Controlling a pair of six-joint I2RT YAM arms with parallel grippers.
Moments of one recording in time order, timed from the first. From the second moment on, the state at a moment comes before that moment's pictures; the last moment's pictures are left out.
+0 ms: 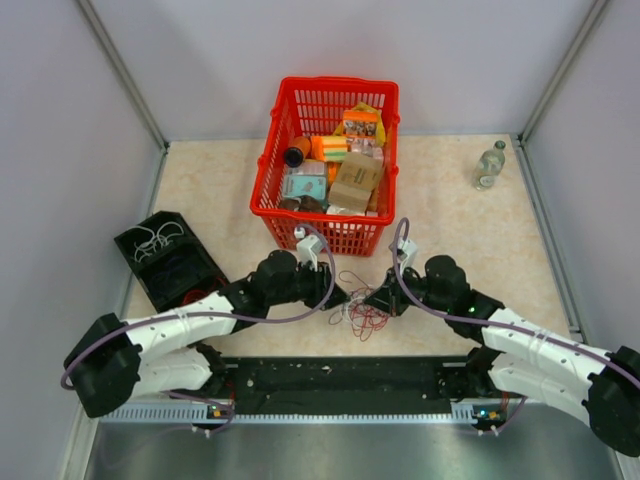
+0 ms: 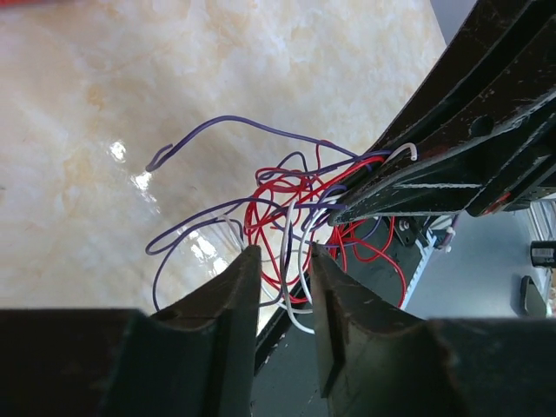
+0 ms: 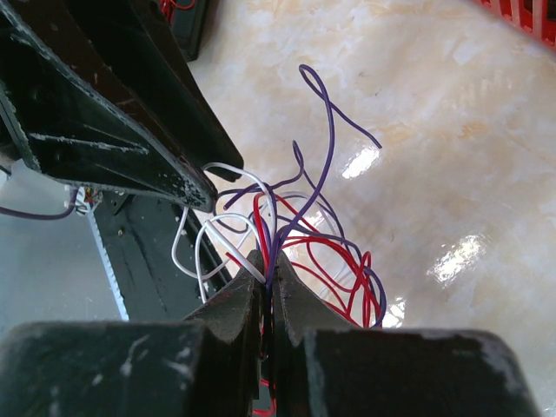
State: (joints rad) left arm -0.87 1.14 0.53 0.18 0.28 -0.68; right arm 0.74 0.88 0.35 0.13 -0.40 0.46
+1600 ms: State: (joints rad) left arm -1.13 0.38 1.43 -0.61 -1.18 -0.10; right arm 0.70 0.76 0.39 -0.61 0.73 1.05
